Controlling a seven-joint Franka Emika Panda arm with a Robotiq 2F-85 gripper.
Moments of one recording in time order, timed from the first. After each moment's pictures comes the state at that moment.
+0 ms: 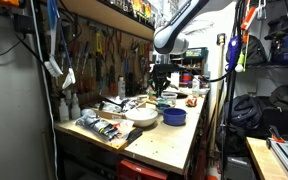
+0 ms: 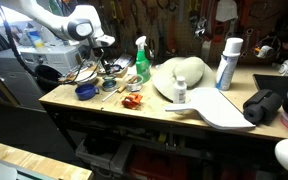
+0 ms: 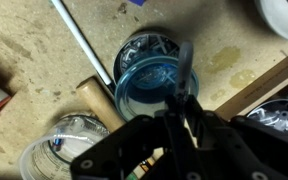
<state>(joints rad) -0.16 0.22 -0.12 -2.05 0.03 2.37 0.44</state>
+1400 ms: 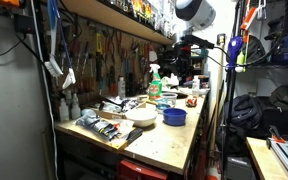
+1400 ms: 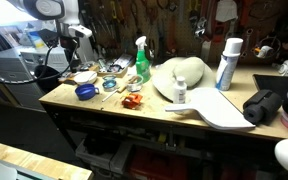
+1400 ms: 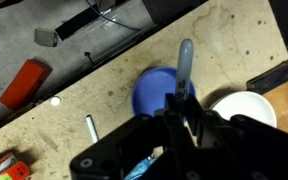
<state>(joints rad) -0.16 -0.20 -0.13 -2.30 0.18 1.96 0.15</state>
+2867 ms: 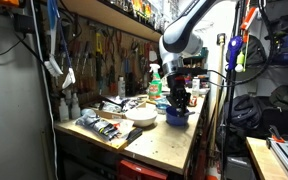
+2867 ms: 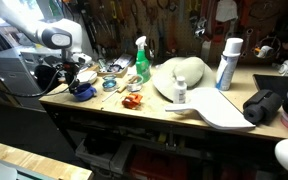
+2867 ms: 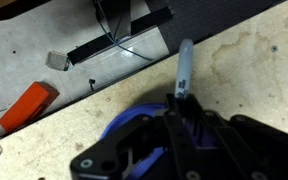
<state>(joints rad) -0.09 0.04 -0.07 -2.35 0.17 2.08 0.17</state>
